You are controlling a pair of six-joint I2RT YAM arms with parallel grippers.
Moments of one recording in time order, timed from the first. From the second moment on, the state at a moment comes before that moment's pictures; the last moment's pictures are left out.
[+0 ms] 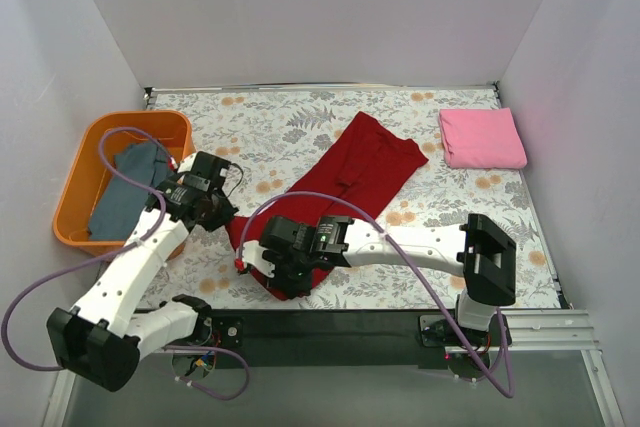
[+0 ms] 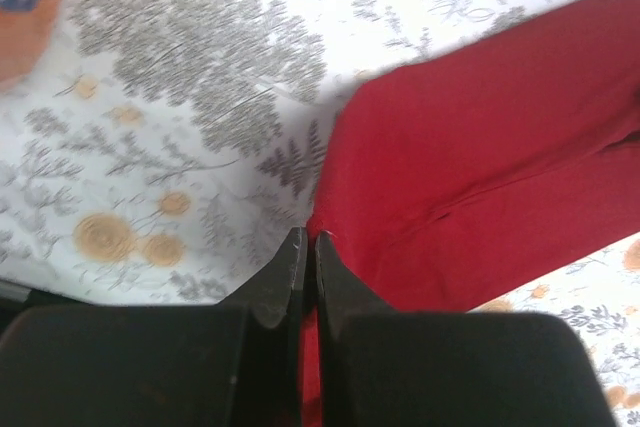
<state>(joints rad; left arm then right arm) -0.39 1.05 1.00 -1.04 -0.27 -0.90 1.36 1.74 1.39 -0.71 -0.31 -0.14</state>
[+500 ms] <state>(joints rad) -0.39 1.59 1.21 -0.62 -0.02 -0.83 1.07 1.61 1.23 -0.76 0.12 -0.18</state>
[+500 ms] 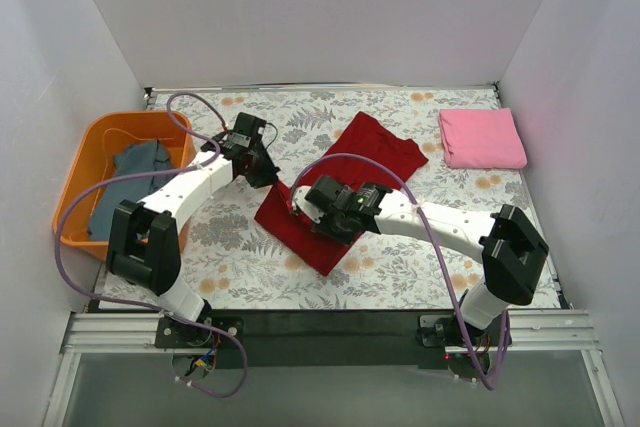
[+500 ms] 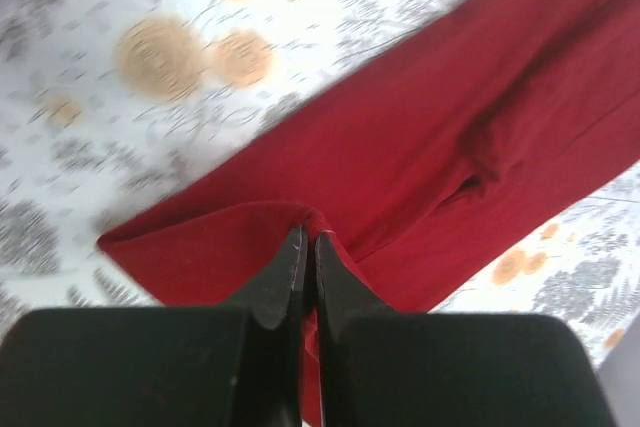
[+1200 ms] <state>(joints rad) -0.39 1.88 1.36 -0.34 0.14 -0.81 0.95 1.62 1.14 -0.60 0.45 -0.27</state>
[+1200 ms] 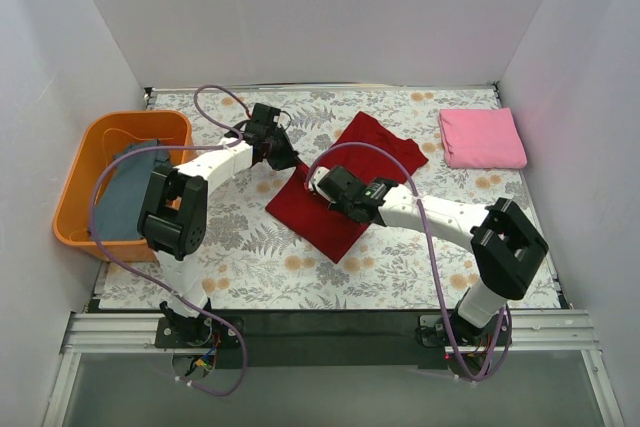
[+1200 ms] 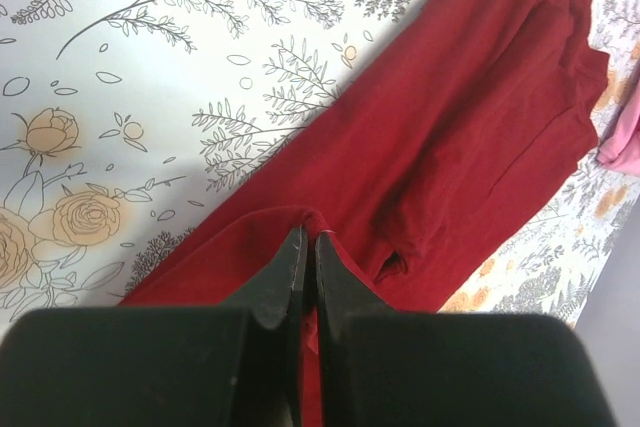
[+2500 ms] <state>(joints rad) -0.41 1.66 1.18 -0.16 0.04 -0.75 0.86 1.66 1.05 -0.43 0.41 -0.23</state>
